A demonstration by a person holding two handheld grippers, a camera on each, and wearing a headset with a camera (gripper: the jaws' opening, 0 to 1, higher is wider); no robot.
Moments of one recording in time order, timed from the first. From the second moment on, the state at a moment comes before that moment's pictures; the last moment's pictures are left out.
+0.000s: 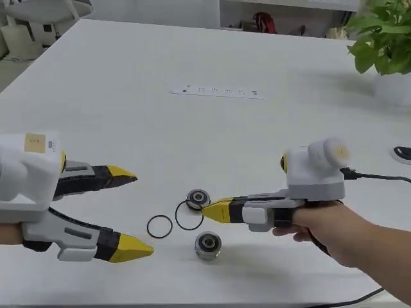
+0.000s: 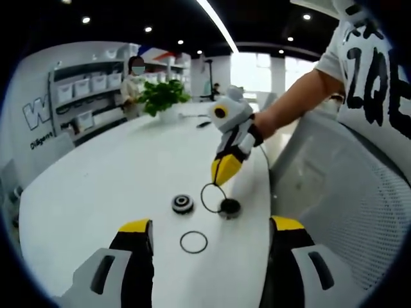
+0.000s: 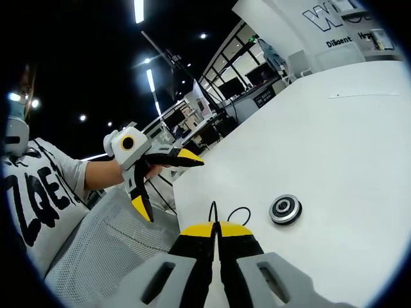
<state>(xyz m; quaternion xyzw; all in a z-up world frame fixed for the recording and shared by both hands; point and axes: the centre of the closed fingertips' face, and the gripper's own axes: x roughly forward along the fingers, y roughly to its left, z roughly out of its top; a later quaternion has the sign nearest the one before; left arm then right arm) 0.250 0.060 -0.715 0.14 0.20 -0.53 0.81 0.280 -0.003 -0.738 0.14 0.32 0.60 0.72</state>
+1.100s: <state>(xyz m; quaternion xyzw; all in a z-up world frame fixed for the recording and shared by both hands) 0.253 0.090 -0.718 0.14 0.21 -0.50 0.83 0.274 0.035 -0.764 0.11 0.36 0.62 0.69</state>
